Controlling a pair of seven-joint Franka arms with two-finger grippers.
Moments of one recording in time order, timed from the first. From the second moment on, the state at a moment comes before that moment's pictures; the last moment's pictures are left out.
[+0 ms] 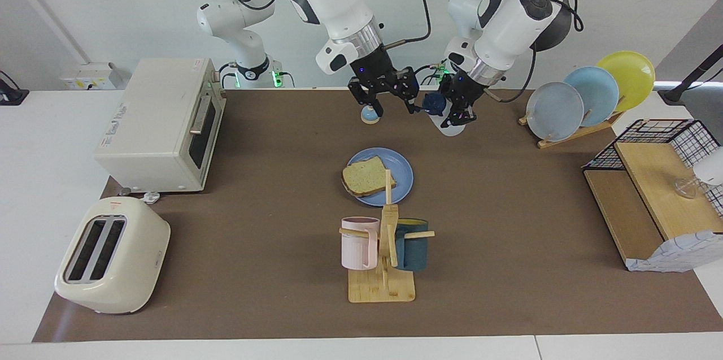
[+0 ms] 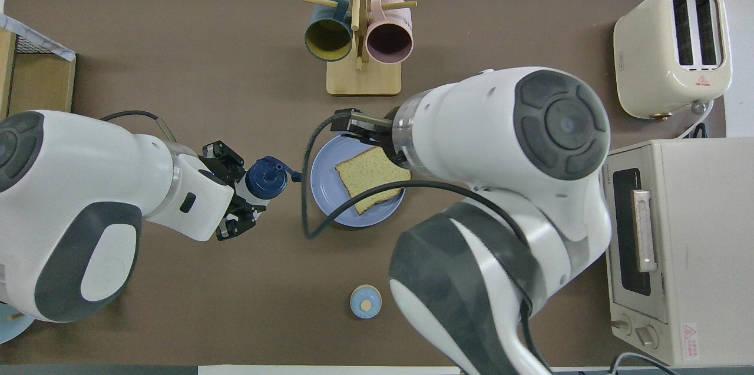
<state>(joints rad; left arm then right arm) -0.75 -0.18 0.33 -2.08 -0.25 1.96 1.05 0.48 0.12 0.04 -1.65 0.23 2.05 0.68</state>
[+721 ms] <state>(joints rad) -0.76 -0.17 0.27 -2.05 -0.01 1.99 0.91 0.11 -0.04 0.03 -1.66 0.04 1.55 0.32</state>
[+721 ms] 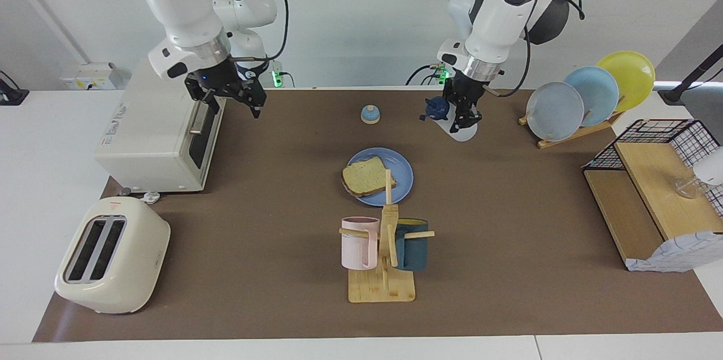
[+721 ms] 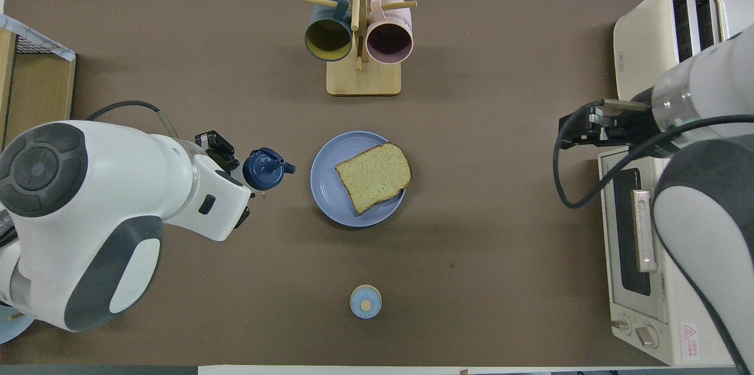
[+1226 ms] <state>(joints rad) -0.76 -0.10 0.17 -2.02 0.22 1.99 0.75 0.05 -0.04 -0.04 -1.61 0.00 1.50 0.16</state>
